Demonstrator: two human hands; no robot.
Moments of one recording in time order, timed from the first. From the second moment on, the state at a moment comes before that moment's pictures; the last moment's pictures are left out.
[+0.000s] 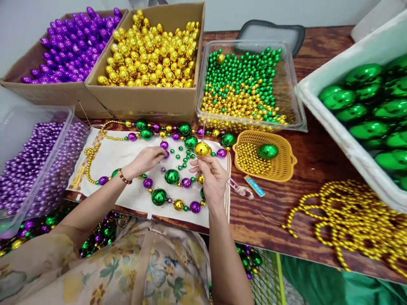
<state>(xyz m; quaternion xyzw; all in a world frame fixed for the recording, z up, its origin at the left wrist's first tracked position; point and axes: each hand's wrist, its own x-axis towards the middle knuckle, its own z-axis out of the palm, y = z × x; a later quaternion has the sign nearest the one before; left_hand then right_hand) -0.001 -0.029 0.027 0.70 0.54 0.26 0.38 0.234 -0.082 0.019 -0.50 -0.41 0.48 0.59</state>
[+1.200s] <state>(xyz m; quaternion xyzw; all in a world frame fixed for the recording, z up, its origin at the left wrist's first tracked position) 0.014 -0.011 0.059 0.28 0.33 0.53 0.73 0.226 -0.111 0.008 -0.50 -0.47 0.50 0.53</state>
